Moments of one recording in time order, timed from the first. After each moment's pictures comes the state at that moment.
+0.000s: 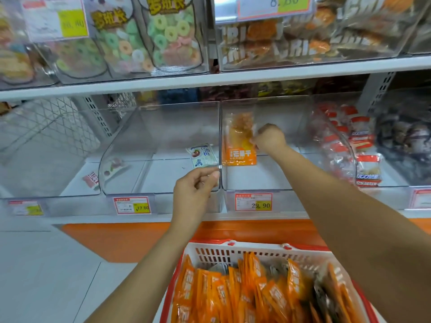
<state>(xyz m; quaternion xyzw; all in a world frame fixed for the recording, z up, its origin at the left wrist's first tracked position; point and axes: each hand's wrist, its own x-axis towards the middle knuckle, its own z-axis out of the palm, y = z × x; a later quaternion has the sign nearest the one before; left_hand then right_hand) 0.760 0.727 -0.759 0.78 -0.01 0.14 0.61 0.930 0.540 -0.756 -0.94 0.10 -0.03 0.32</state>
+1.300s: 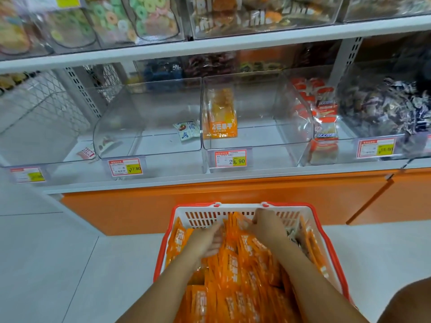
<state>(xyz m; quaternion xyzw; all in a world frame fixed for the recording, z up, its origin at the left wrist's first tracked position) 0.644 0.711 -0.887 0.73 0.21 -0.28 0.59 0.662 0.529 -0.901 -0.96 0.07 0.11 0.24</state>
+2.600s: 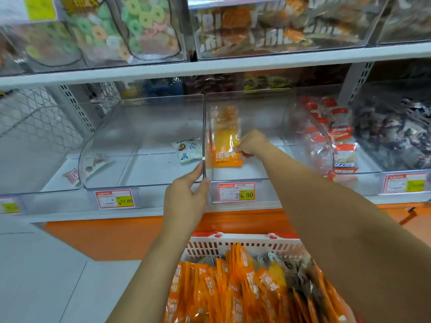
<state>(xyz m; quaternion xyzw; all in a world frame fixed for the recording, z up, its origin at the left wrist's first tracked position) 0.730 0.710 -0.750 0.89 0.02 0.11 0.44 0.909 0.539 -0.762 -0.95 0.10 0.10 0.29</state>
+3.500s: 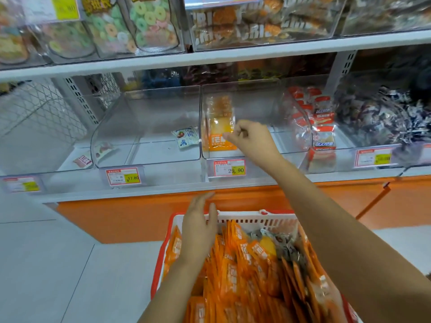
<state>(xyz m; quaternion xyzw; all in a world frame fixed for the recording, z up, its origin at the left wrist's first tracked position) 0.652 0.695 -0.828 0.89 -0.02 0.12 0.43 0.772 0.538 -0.733 -0.89 -0.08 -0.12 0.43</state>
